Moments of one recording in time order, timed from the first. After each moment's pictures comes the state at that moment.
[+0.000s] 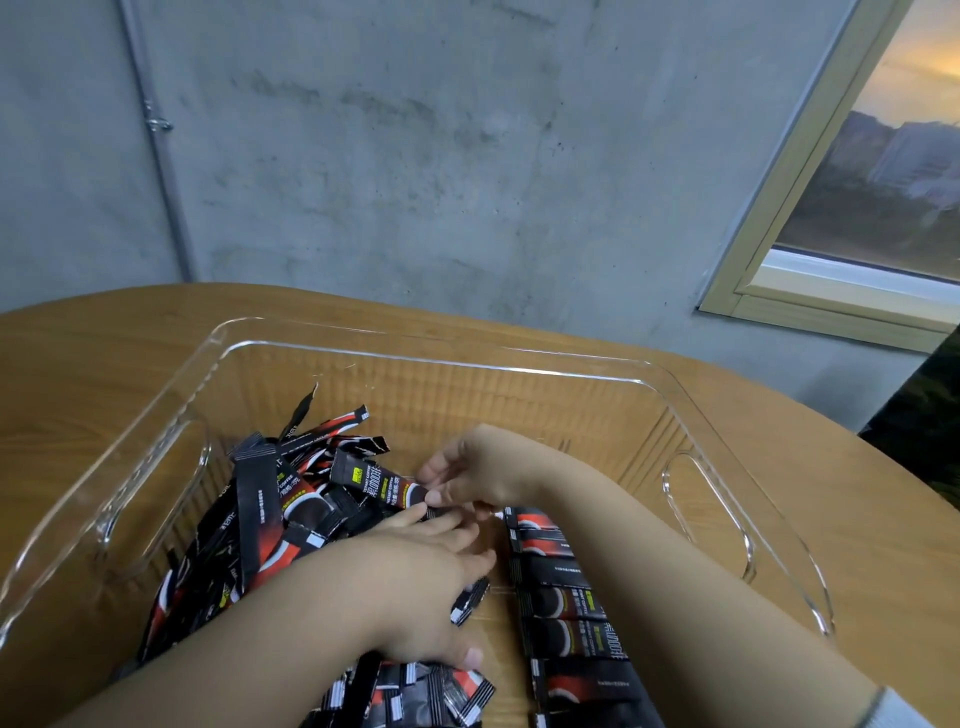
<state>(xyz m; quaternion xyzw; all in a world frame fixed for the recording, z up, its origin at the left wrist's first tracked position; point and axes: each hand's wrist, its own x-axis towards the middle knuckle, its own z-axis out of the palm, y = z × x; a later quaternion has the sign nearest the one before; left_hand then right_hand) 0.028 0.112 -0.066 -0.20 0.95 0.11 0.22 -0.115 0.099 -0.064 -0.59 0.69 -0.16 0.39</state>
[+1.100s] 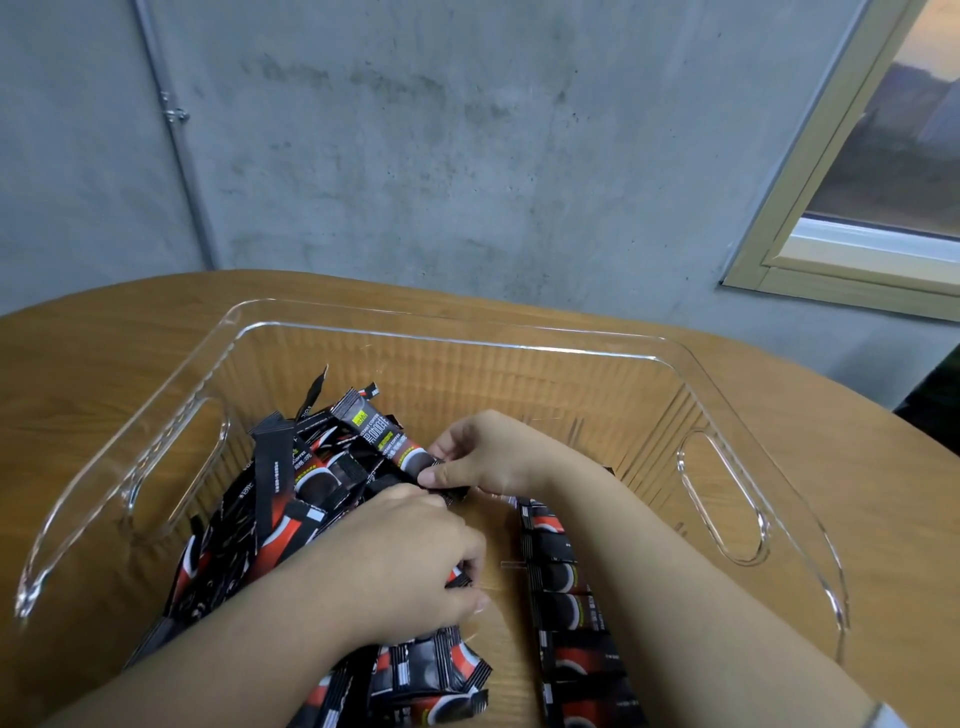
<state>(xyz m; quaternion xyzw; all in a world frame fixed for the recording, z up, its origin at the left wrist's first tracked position) 0.049 0.116 -0.080 -0.24 0.96 0.09 0.03 -0.107 0.108 -0.072 -0.59 0.68 -0.21 0.38</state>
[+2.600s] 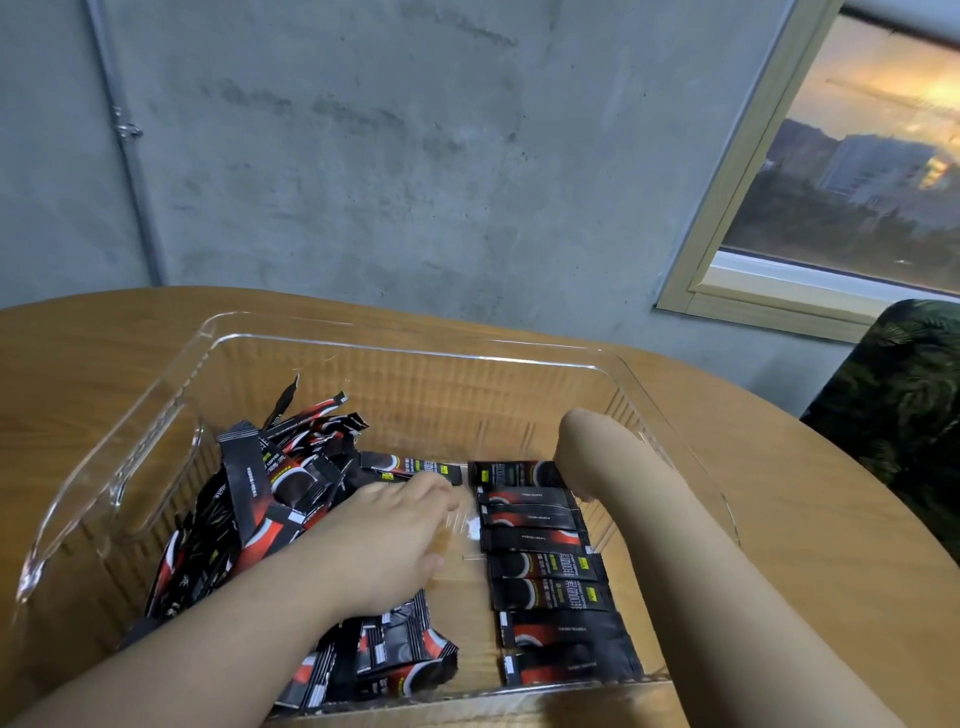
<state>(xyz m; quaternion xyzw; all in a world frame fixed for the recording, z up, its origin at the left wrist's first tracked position) 0.043 0.119 -0.076 -0.23 0.97 0.12 0.00 -0.134 0.177 -0.011 -0.42 0.90 0.04 0.12</state>
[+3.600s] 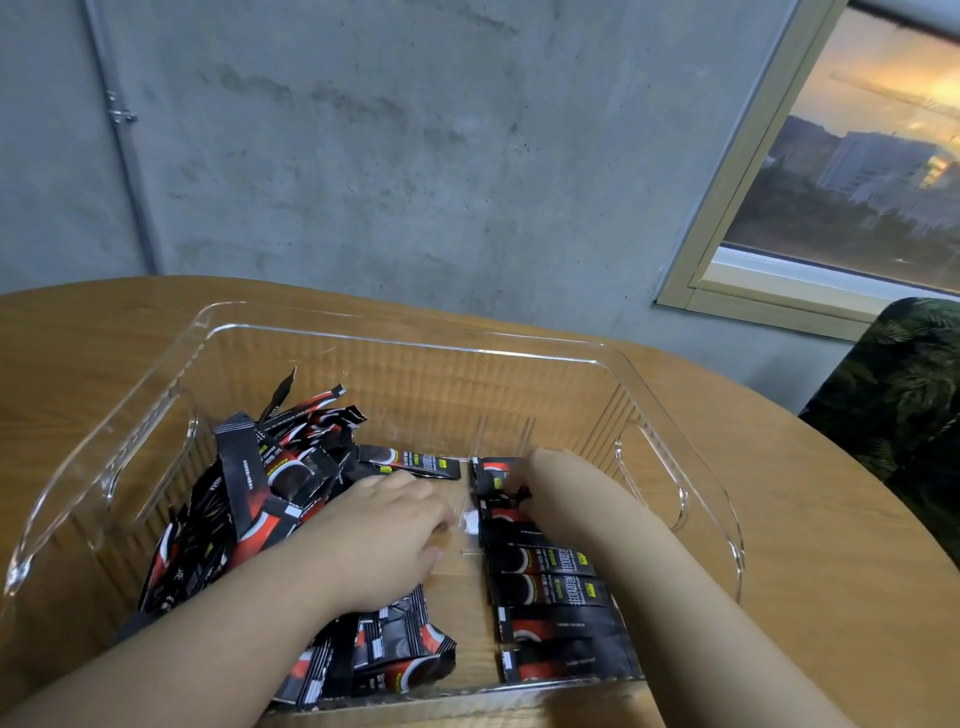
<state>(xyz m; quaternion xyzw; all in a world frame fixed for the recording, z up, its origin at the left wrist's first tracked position) 0.042 0.116 -0.082 -0.24 0.97 0.10 0.00 -0.120 0.186 -0.050 -0.54 0.83 0.05 0.13</state>
